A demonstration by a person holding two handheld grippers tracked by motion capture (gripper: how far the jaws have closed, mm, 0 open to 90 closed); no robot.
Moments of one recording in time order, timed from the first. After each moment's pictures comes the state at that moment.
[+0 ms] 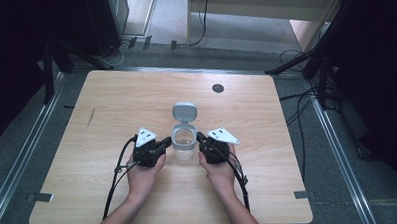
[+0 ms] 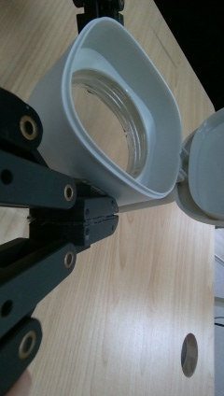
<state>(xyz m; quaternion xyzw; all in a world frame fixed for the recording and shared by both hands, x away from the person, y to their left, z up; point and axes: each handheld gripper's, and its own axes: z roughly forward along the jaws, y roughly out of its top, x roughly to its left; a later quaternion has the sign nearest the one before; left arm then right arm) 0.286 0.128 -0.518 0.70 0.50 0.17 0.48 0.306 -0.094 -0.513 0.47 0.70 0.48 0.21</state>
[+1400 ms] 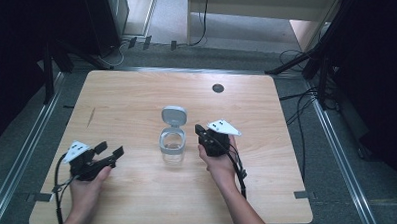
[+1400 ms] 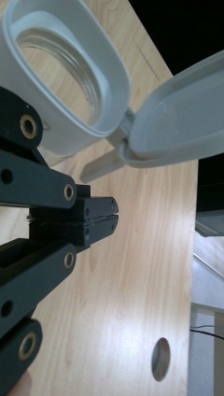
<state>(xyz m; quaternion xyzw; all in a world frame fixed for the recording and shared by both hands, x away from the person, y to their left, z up) 0.235 0.289 -0.530 0.62 0.57 0.21 0.49 0.322 -0.095 -0.489 0.45 0.71 0.50 0.21</state>
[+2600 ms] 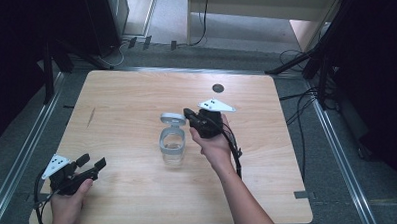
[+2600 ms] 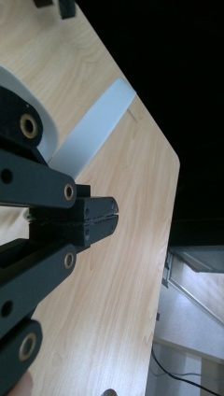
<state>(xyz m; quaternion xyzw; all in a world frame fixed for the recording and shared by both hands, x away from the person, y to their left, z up) 0.210 0.315 -0.547 0.62 0.57 0.23 0.48 0.345 -0.074 -0.443 0.41 0.73 0.53 0.17</state>
